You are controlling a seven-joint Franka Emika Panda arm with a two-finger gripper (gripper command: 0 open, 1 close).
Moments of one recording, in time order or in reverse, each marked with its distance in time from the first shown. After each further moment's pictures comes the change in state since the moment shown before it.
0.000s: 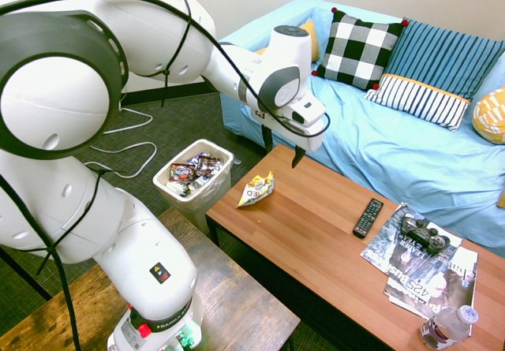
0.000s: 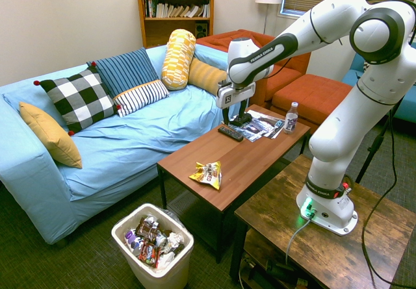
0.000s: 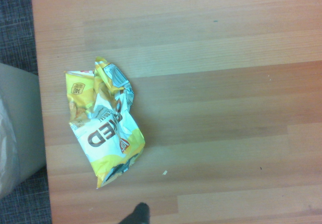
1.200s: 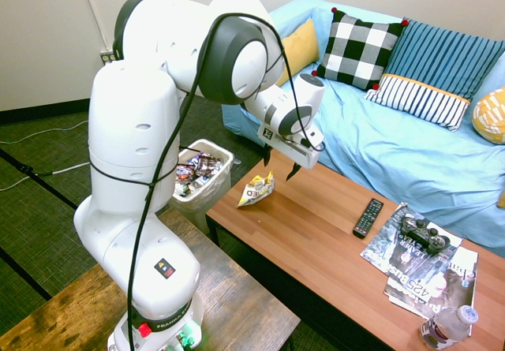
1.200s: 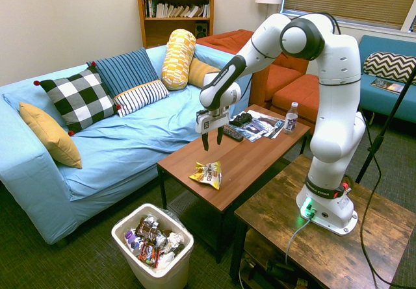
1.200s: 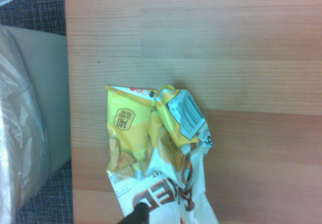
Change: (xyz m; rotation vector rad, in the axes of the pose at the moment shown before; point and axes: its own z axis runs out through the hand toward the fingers) arm 0.031 -0.106 0.174 -0.023 -0.228 -0.133
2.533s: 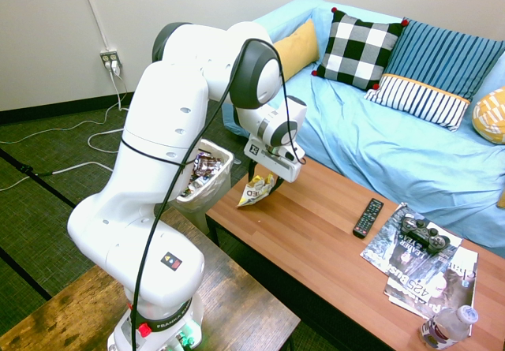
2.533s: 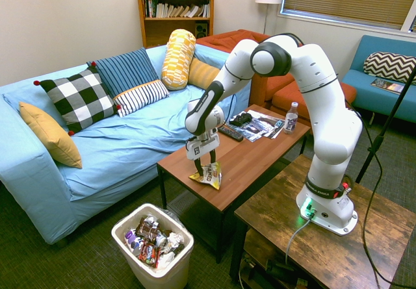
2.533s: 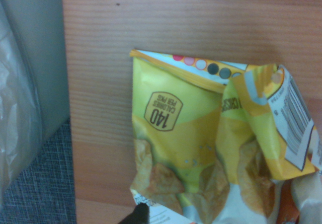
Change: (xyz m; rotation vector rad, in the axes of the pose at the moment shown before) arm -0.009 -0.042 0.098 -0.143 -0.123 -0.030
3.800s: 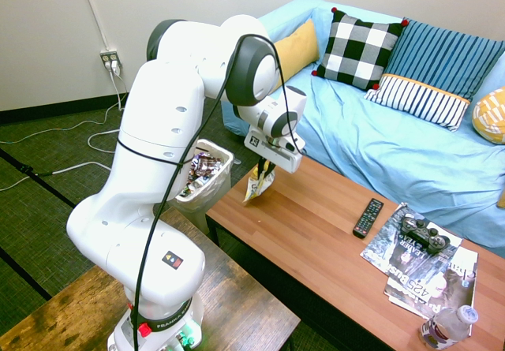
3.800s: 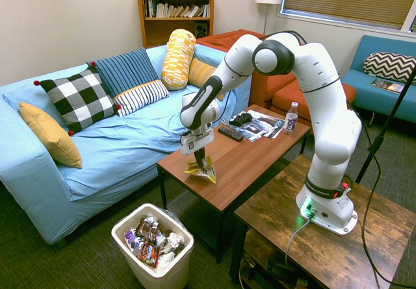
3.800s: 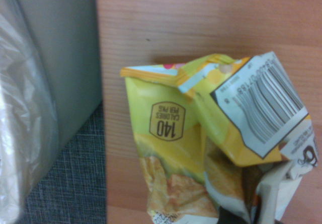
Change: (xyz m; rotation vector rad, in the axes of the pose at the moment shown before) arm -0.029 -0.032 -0.049 0.020 0.061 -0.053
